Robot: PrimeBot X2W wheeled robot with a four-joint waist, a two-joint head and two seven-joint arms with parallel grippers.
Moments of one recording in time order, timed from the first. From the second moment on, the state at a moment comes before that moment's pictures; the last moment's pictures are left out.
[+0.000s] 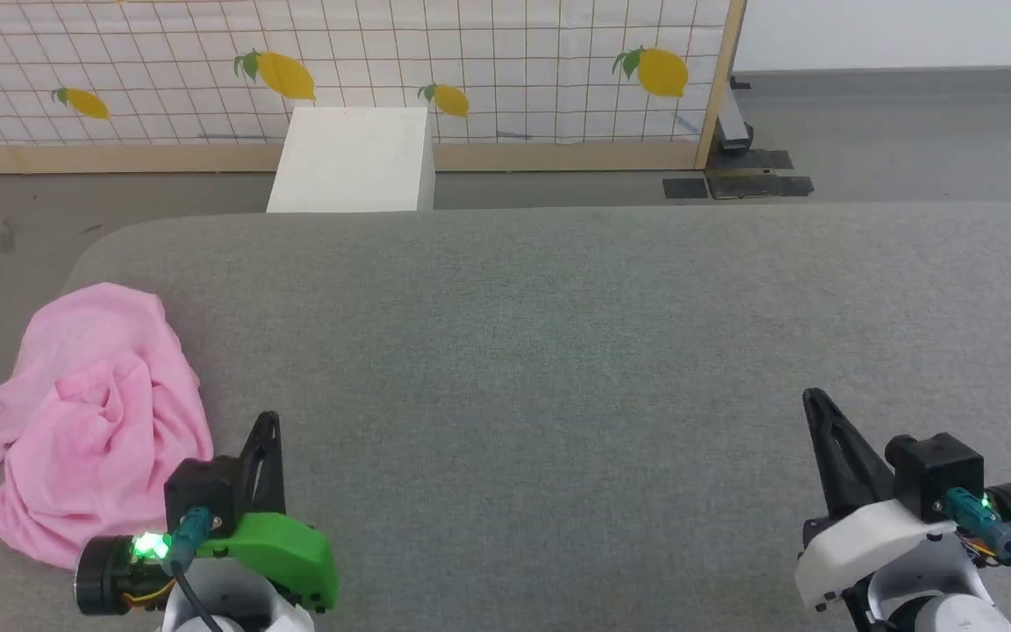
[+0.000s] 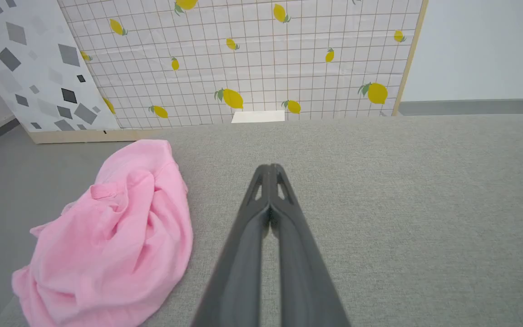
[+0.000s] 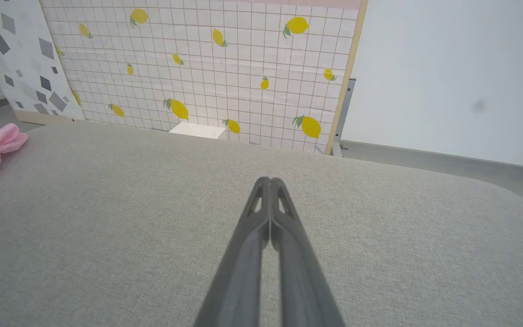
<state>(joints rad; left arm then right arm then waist) 0.02 0.05 0.00 0.00 -0.01 0.00 0.00 0.02 -0.05 0.00 0.00 0.01 0.13 0.01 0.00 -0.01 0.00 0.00</state>
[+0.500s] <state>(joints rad) 0.02 0.05 0.00 0.00 -0.01 0.00 0.00 0.02 -0.05 0.00 0.00 0.01 0.13 0.01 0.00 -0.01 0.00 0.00</state>
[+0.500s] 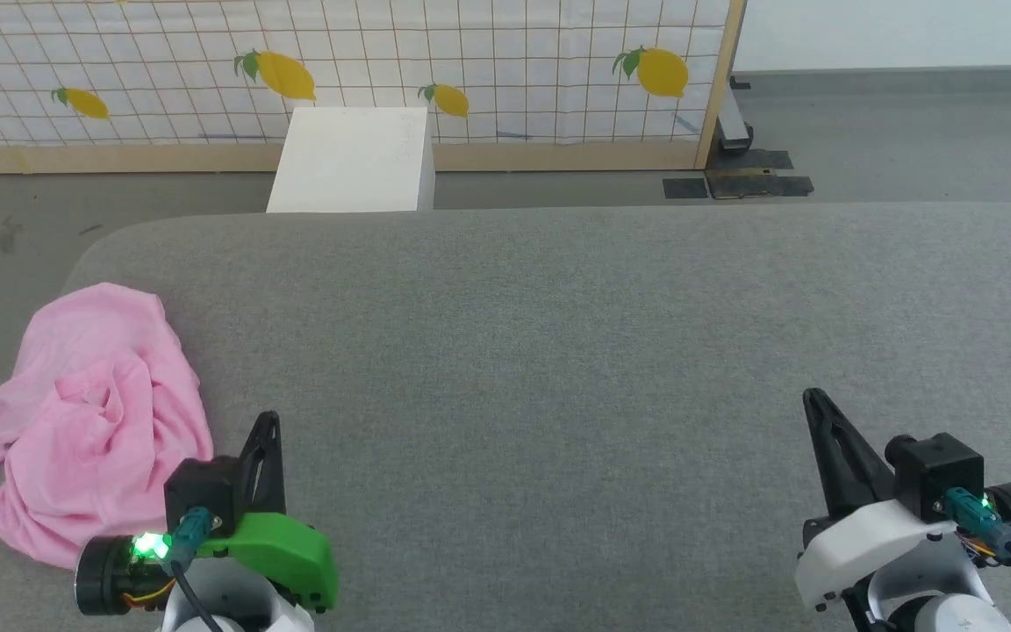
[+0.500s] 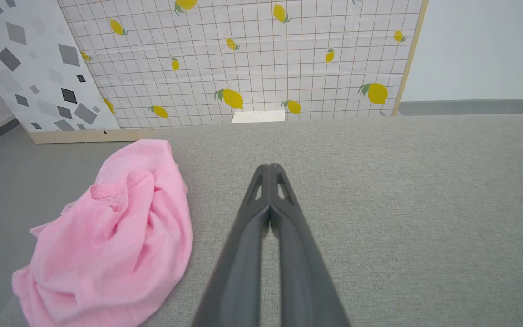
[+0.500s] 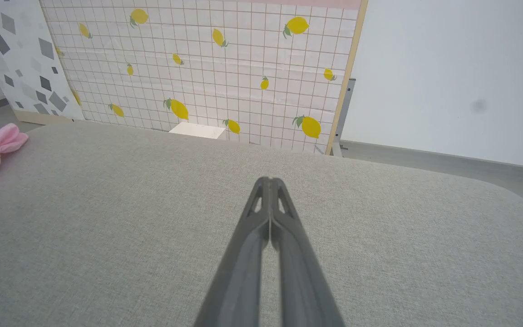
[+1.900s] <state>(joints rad) 0.02 0.05 -0.03 0.03 -0.06 -0.03 -0.07 0.02 -0.05 -0.03 0.03 0.08 0.13 -0.05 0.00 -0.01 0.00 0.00</state>
